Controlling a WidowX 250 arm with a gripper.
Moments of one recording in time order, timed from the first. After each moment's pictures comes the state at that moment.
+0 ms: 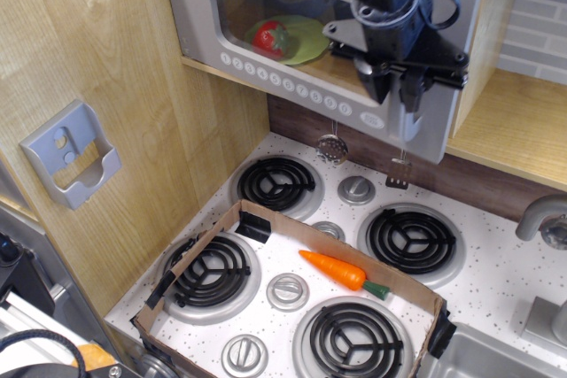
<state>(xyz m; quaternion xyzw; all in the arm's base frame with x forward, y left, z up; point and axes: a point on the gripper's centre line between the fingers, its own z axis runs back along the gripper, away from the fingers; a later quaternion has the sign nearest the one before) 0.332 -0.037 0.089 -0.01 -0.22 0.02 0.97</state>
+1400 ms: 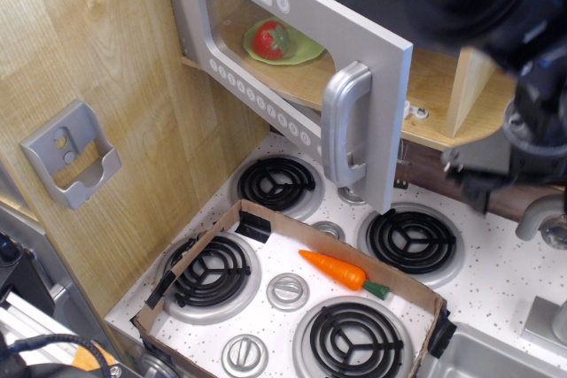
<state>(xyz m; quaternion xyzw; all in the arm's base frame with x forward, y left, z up) 0.317 -0.143 0.066 -0.07 -0.21 0.14 0.97</state>
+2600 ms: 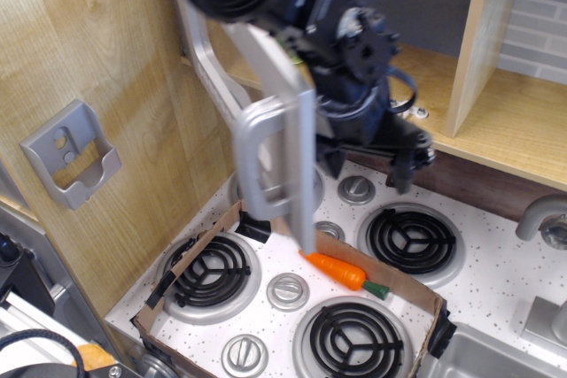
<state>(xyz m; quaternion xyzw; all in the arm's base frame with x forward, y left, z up) 0.291 -0.035 0.045 -0.05 -0.21 0.07 0.97</state>
